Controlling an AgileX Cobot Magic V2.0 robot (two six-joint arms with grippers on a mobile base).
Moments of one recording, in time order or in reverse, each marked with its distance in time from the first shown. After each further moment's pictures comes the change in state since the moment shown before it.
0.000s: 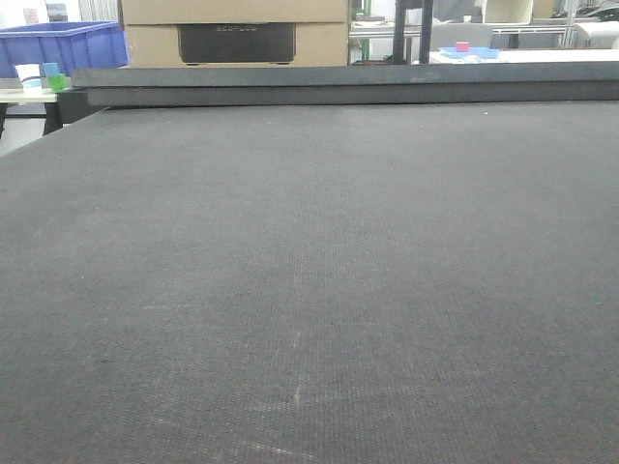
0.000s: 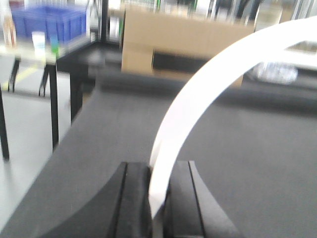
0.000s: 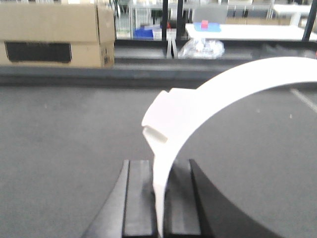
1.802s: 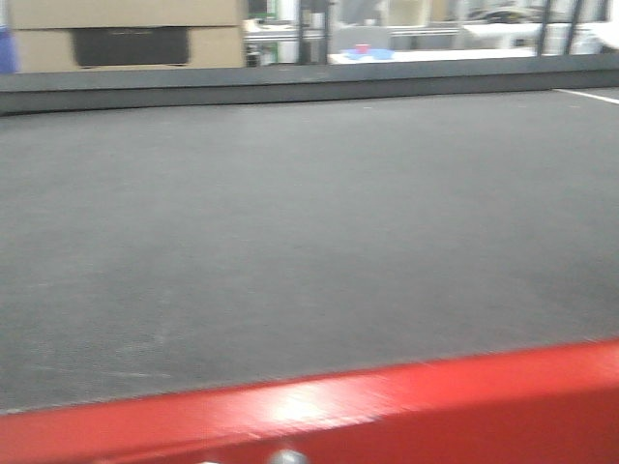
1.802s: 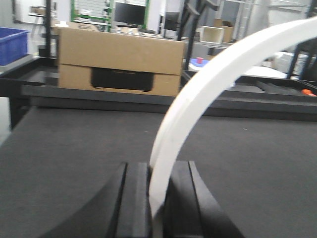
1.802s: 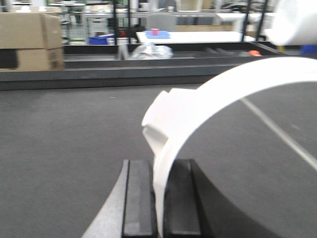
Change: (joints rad) left arm 0.000 -0.031 0.000 0.004 -0.007 0.000; right arm 0.000 -0.014 0.000 0.000 -0.002 -0.002
